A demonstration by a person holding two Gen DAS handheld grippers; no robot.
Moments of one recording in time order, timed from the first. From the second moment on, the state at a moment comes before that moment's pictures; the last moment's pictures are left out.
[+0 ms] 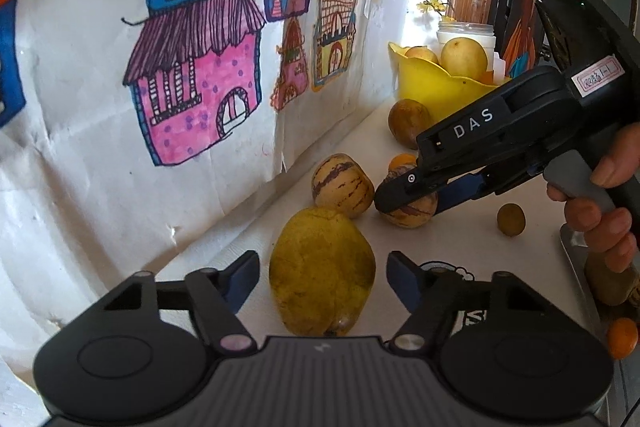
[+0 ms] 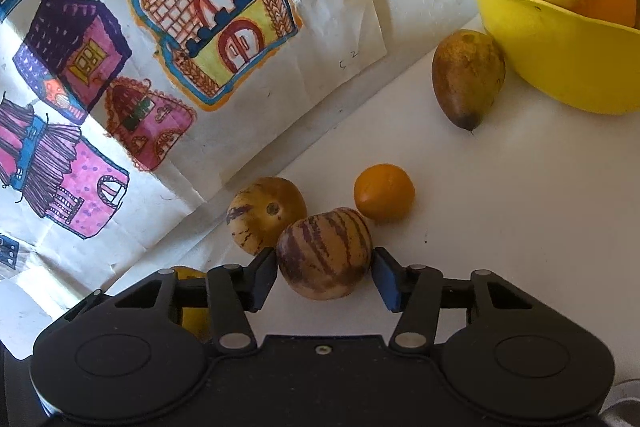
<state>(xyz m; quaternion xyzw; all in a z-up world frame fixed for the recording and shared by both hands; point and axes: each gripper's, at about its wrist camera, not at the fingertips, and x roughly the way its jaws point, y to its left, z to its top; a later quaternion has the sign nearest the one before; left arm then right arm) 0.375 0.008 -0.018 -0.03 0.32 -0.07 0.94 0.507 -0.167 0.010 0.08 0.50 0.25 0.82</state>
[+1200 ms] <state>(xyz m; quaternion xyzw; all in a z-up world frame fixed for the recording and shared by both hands) 0.343 0.013 0.003 -0.07 0.33 -0.06 0.94 0.447 -0.225 0.026 0.16 0.46 0.29 0.83</state>
